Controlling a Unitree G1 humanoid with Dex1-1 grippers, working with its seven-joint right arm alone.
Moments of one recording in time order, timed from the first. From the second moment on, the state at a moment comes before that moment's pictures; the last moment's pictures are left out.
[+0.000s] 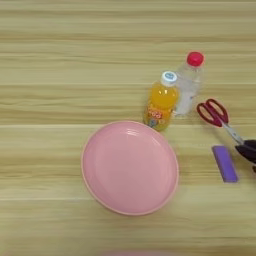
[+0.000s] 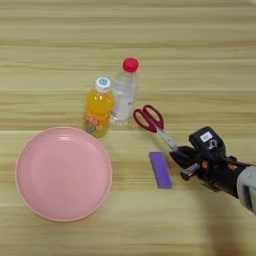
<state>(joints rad) 0.22 -0.70 -0.30 -0.36 0.18 0.68 0.77</state>
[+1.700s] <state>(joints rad) 0.13 -0.61 -0.23 -0.12 0.10 0.56 0.63</state>
